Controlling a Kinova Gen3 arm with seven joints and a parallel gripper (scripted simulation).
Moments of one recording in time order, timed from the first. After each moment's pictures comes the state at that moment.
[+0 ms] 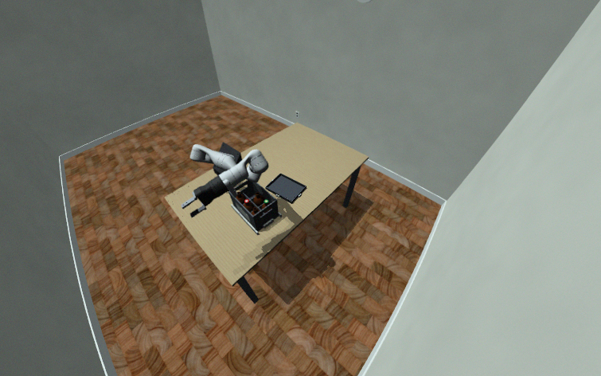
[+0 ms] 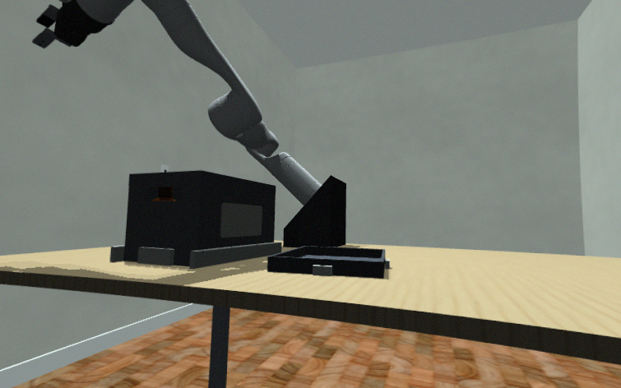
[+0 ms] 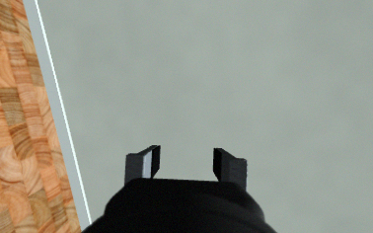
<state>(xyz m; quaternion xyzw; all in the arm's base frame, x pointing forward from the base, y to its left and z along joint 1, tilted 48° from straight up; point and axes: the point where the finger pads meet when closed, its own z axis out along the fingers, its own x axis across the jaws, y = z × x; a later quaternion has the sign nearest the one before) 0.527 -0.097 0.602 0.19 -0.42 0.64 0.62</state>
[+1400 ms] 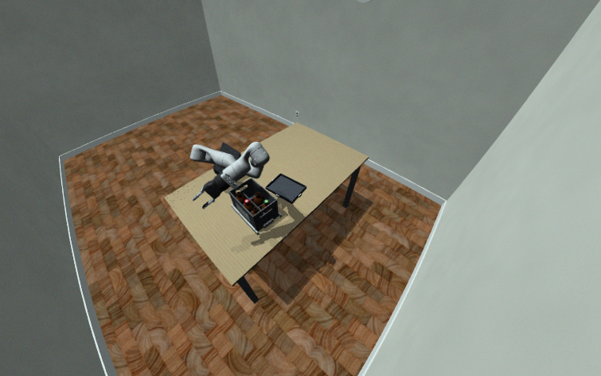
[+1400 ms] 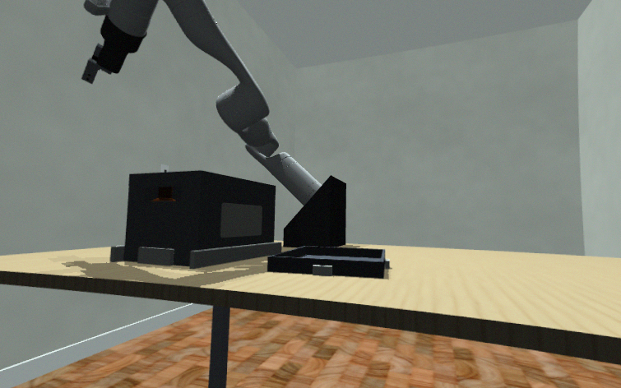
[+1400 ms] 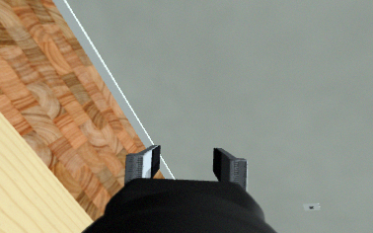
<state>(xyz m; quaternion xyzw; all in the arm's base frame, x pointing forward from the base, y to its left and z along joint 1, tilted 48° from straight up) 0.462 -0.099 0.513 0.13 -0.58 0.63 0.50</state>
